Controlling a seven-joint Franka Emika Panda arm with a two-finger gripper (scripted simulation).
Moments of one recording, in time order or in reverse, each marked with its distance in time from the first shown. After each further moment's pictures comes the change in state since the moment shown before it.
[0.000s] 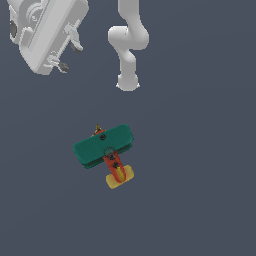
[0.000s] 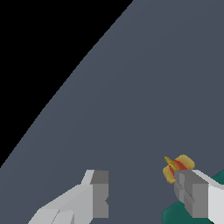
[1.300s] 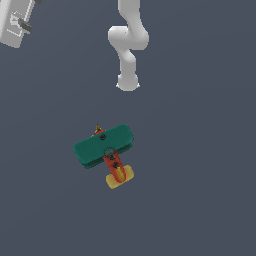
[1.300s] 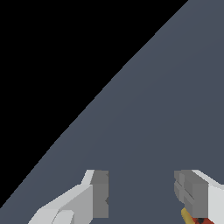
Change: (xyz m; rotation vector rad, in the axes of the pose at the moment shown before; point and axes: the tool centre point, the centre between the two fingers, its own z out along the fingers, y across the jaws) arm 0.047 -0.015 -0.080 0.134 0.234 -0.026
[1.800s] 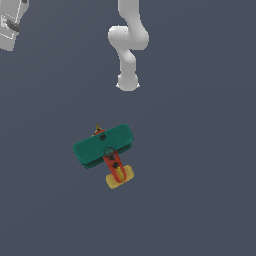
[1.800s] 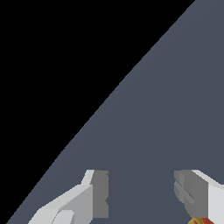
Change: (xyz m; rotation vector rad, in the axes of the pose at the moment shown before) arm 0.012 0.017 -0.017 0.048 0.071 0.036
